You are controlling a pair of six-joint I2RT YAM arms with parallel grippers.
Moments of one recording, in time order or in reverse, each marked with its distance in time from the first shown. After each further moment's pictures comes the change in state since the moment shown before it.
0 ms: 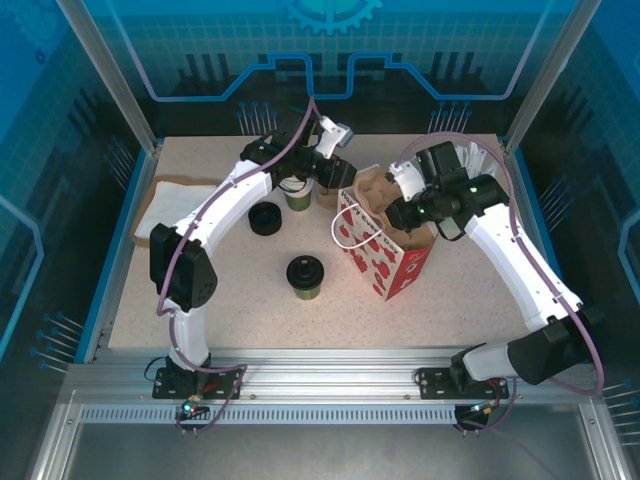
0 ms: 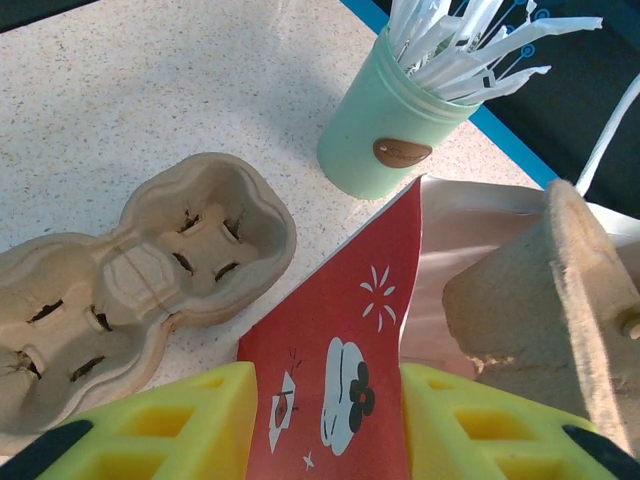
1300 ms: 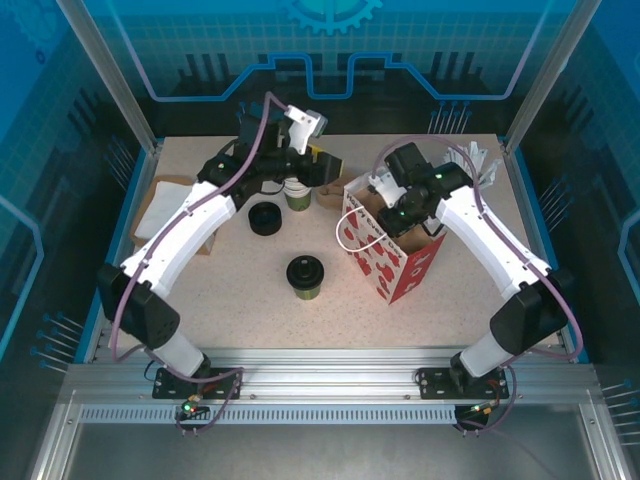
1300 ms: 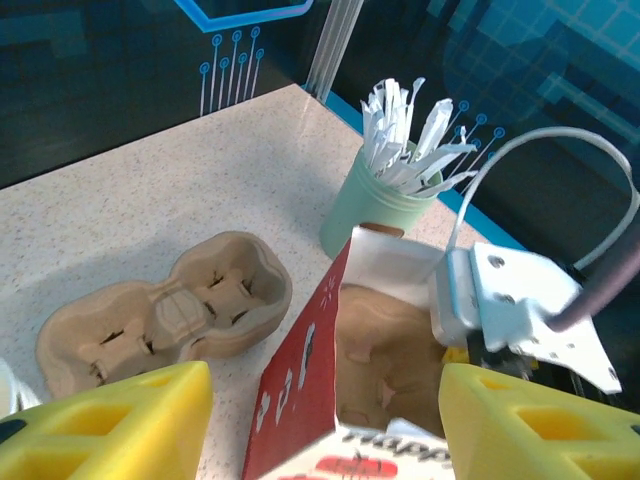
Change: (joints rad) left arm 0.009 -0.350 -0.264 0.171 -0.090 -0.086; right arm 0.089 0.184 0.090 -0.138 0.165 -0.011
